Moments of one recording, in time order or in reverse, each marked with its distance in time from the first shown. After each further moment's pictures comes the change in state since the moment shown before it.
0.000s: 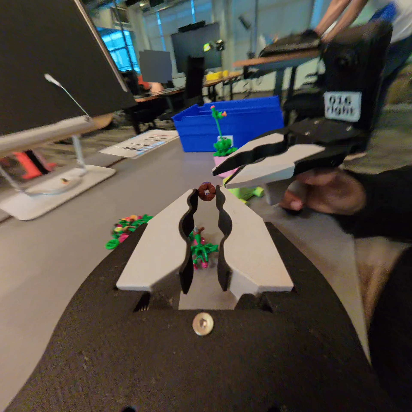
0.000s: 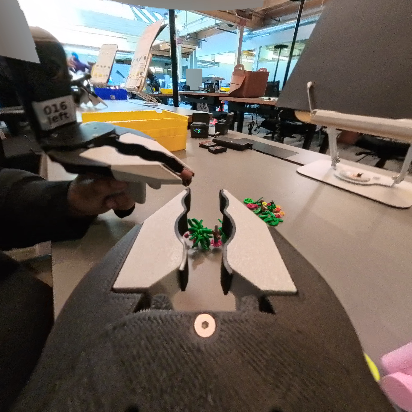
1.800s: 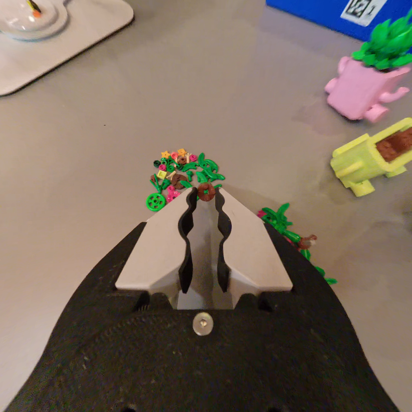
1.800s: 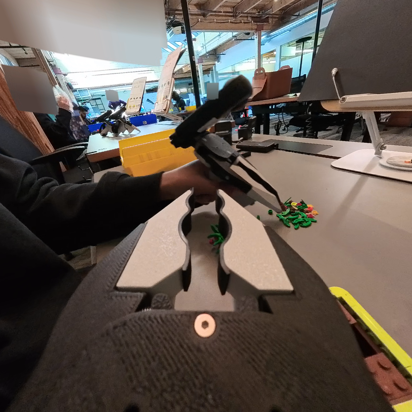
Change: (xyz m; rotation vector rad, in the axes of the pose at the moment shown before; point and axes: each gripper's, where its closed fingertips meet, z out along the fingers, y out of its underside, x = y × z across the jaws) left arm -0.100 0.096 0.065 -0.625 -0.116 -0.247; right arm -0.010 -0.007 -0.002 0.049 -0.112 0.189
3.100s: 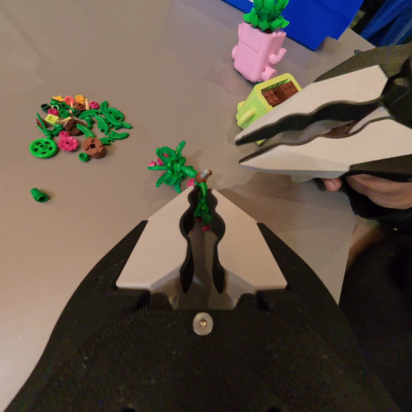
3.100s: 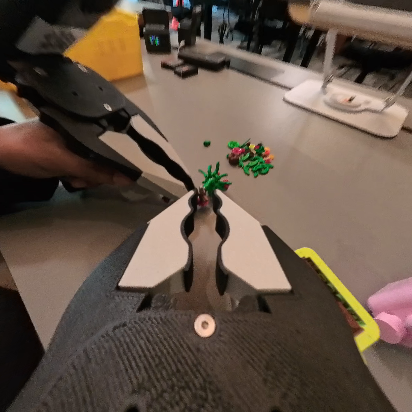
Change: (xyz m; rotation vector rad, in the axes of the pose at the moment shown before) left arm 0.084 0.044 -0.037 0.017 0.226 -0.048; right arm 0.036 0.050 0.008 -0.375 0.319 -0.142
